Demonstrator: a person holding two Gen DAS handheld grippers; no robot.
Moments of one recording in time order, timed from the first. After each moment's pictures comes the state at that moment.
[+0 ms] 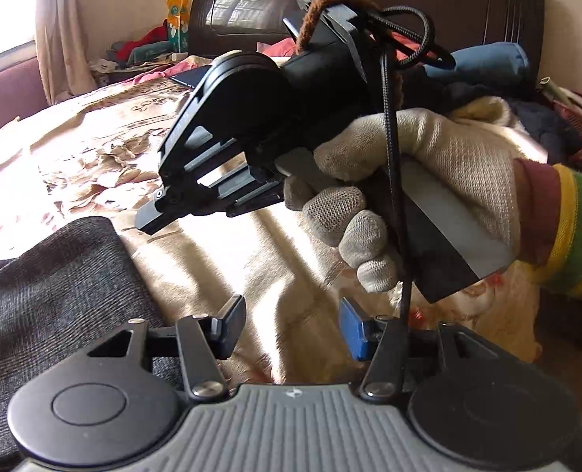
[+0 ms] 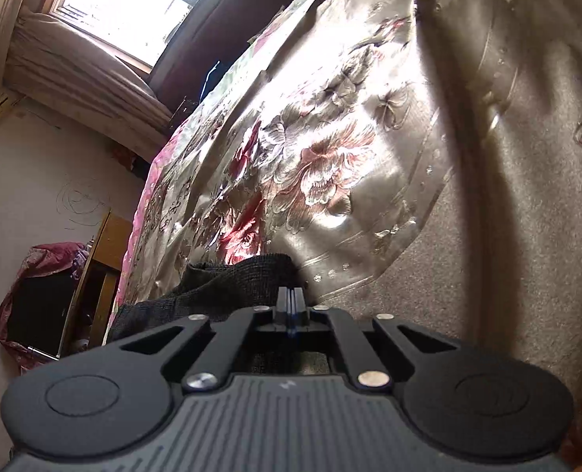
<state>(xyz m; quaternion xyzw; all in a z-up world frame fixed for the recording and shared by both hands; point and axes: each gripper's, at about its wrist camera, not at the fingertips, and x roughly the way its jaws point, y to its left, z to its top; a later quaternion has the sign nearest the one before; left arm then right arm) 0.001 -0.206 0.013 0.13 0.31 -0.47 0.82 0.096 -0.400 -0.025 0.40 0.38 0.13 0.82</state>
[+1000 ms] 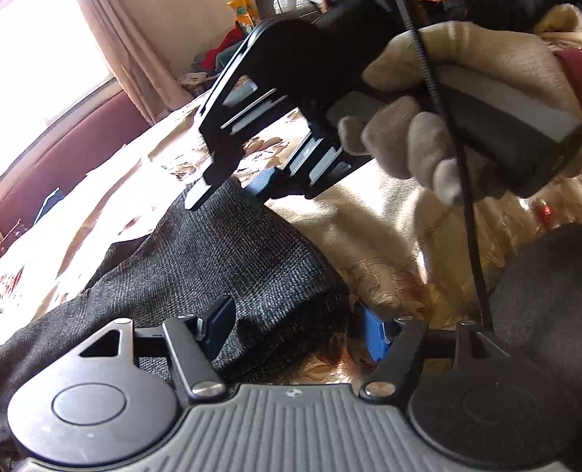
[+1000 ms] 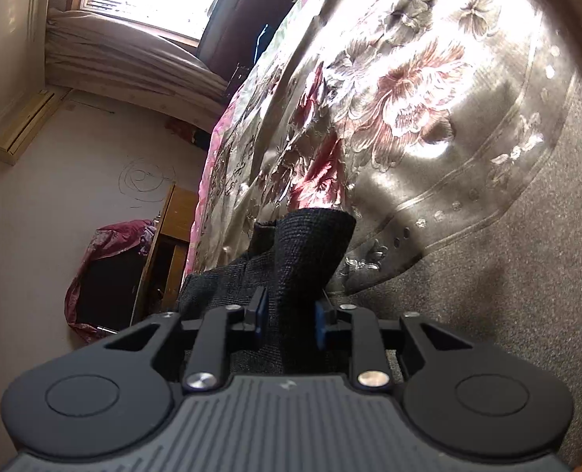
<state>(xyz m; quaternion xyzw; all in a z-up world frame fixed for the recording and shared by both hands) -0.017 -0.182 -0.007 0.29 0.27 -0.28 0.88 0.118 -0.358 -0.042 0.44 0.39 0.24 0.77</state>
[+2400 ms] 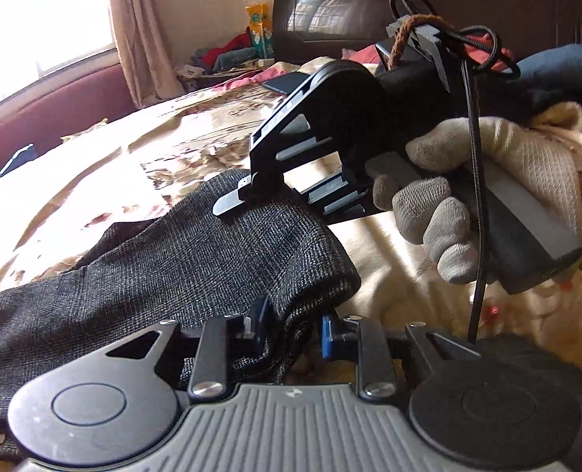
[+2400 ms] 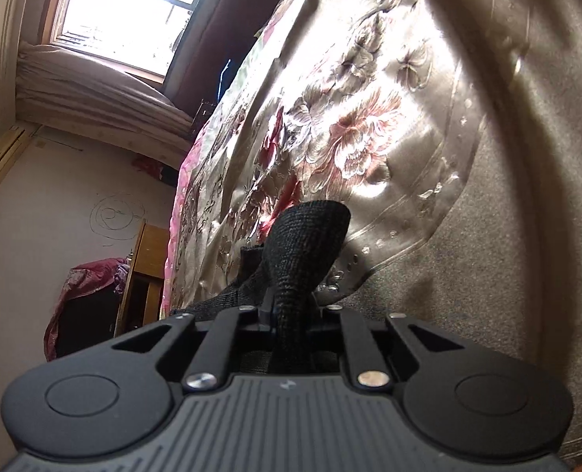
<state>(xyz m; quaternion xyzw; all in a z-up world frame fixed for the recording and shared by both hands) -0.017 -0.186 0.026 0.15 0.29 -0.34 0.88 0.088 -0.391 -0.023 0.44 0.38 0.14 0.80</state>
